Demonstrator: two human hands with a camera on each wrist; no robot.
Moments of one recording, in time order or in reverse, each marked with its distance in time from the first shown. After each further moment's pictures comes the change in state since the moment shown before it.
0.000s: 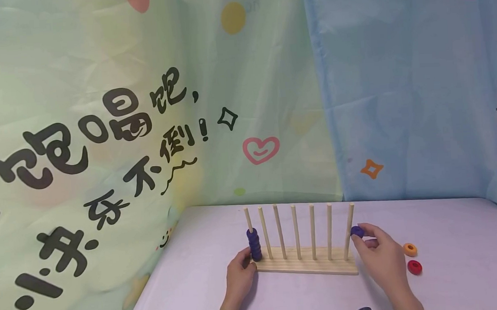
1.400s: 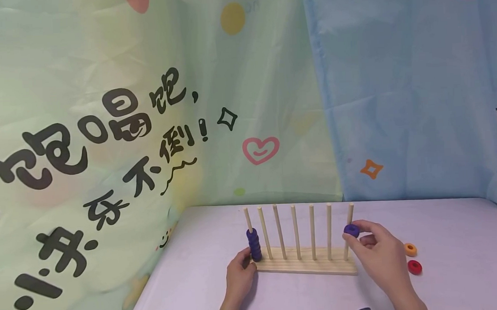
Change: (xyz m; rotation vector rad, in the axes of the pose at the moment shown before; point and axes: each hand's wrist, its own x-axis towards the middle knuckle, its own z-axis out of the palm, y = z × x) left_hand 0.001 -0.001 0.001 -0.001 0.016 0.024; right_hand -0.009 -0.036 -0.022 0.066 0.015 -0.060
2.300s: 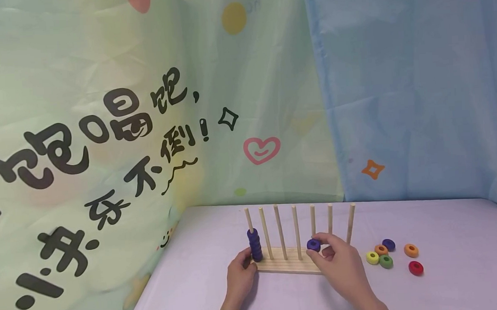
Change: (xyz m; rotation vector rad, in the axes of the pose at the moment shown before) left_hand -0.001 0.003 -0.002 -0.010 -0.005 -0.006; right_hand -0.022 -0.030 0.051 0.014 -0.218 -0.078
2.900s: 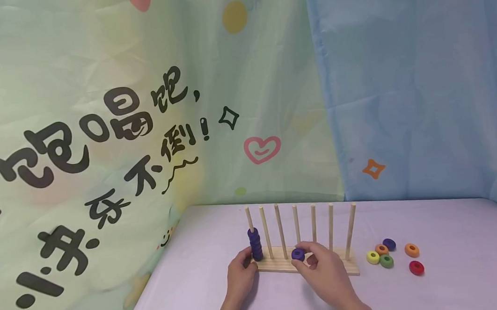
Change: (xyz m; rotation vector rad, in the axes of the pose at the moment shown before) left_hand 0.000 0.002 -0.001 0.007 -0.017 -0.012; right_hand -0.009 -0.014 0.028 0.034 -0.086 0.017
